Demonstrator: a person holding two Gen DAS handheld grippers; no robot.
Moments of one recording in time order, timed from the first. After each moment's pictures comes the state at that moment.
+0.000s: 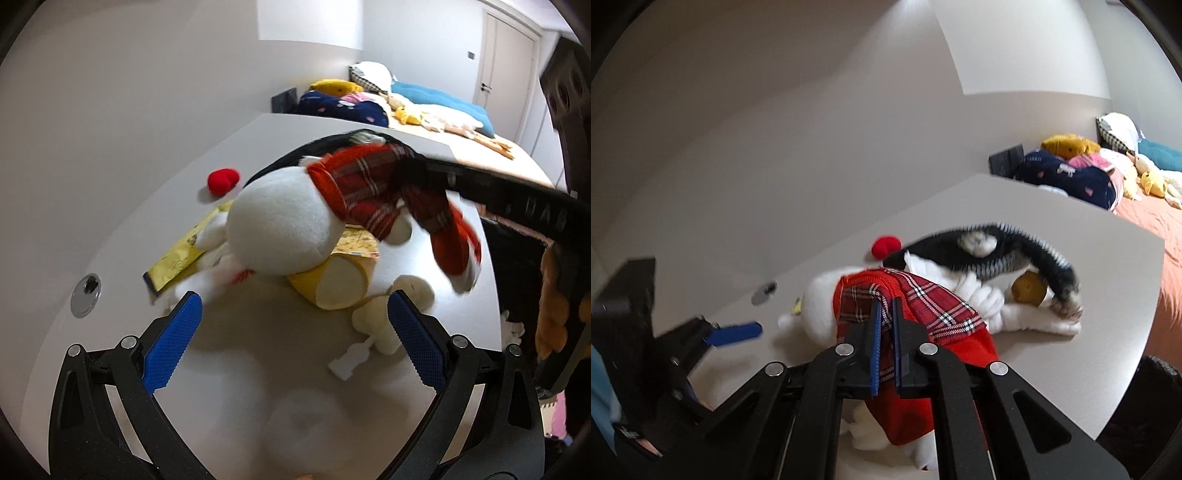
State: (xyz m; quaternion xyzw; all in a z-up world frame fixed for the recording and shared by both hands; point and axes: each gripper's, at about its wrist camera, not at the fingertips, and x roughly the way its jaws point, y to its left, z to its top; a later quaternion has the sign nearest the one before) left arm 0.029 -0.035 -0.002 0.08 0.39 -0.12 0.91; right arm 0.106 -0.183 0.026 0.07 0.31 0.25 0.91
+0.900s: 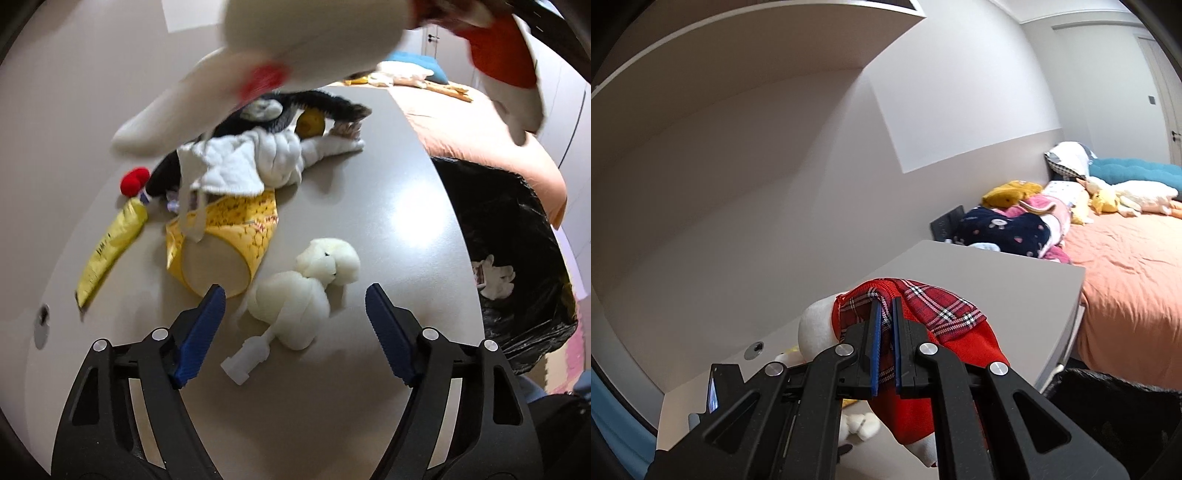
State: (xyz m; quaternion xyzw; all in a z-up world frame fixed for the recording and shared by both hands) left arm 0.027 -0.100 -0.043 0.15 0.42 -0.20 0.87; right arm 0.052 -0.290 0.089 0.12 0.22 0.17 0.95
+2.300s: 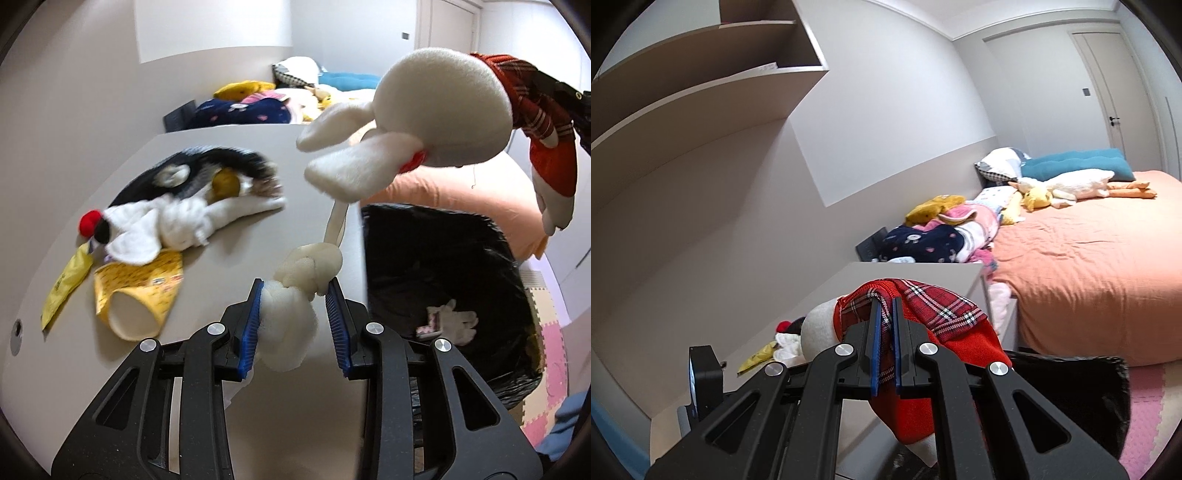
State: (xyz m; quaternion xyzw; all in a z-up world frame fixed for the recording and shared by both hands) left arm 0.009 -0.191 -0.012 0.11 0.38 -0.23 0.89; right arm -0.030 -0.413 0.085 0.17 0.19 0.06 0.97
